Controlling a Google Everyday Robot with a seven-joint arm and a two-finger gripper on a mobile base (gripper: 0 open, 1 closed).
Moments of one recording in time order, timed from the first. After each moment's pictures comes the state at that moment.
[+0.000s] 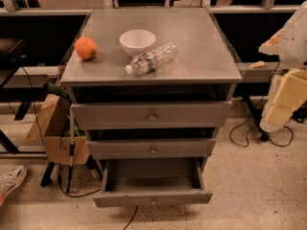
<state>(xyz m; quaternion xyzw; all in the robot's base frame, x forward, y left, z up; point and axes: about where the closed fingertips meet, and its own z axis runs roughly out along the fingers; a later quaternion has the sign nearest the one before) 0.438 -0.217 0.976 -0.60 0.78 -0.03 0.16</state>
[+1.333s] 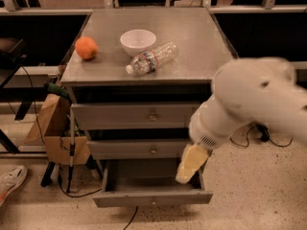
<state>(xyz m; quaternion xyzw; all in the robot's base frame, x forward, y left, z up) 0.450 -0.102 0.771 -0.58 0.79 0.04 0.16</state>
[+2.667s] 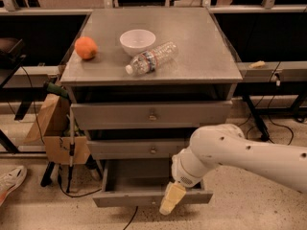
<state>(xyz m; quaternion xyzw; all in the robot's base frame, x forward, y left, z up) 0.431 -0.059 0.592 -0.59 0.78 0.14 0.14</state>
